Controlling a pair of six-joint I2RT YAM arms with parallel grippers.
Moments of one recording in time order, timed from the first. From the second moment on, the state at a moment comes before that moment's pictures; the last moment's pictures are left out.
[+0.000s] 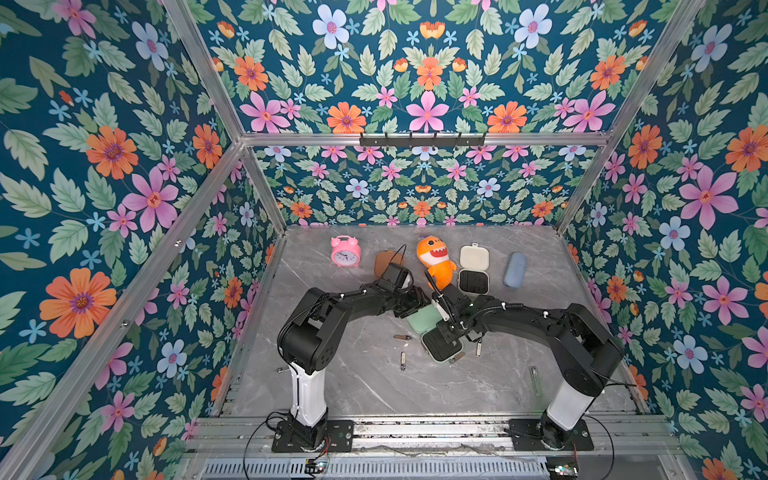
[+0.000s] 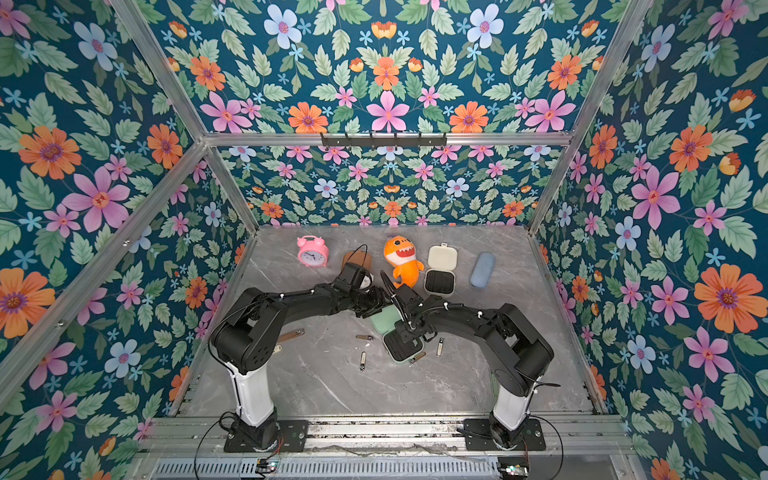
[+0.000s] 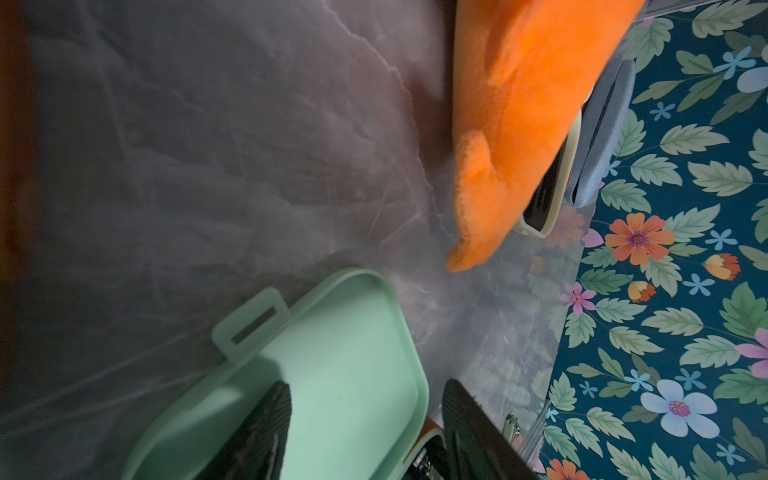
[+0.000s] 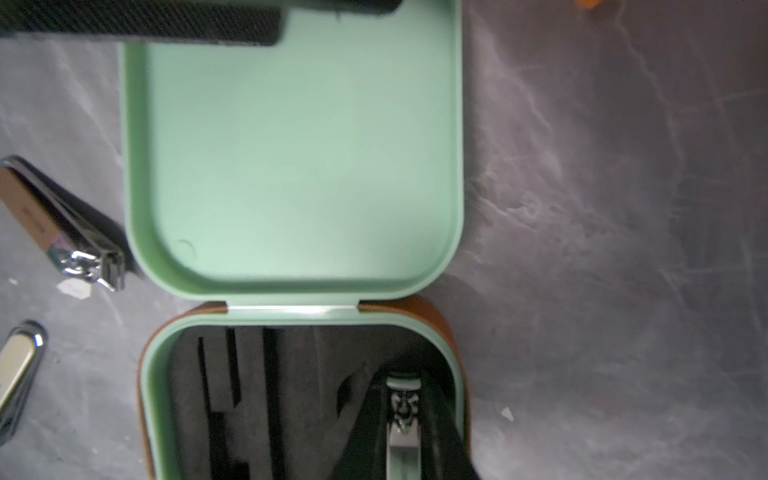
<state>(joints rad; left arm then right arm) -0.60 1.92 1.10 -0.08 0.41 -0.89 0.73 1.76 1.03 -0.53 0.03 0.24</state>
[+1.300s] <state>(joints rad) -0.60 1.92 1.09 -0.07 0.41 -0.89 0.72 1.71 1.11 -0.68 0.05 0.29</state>
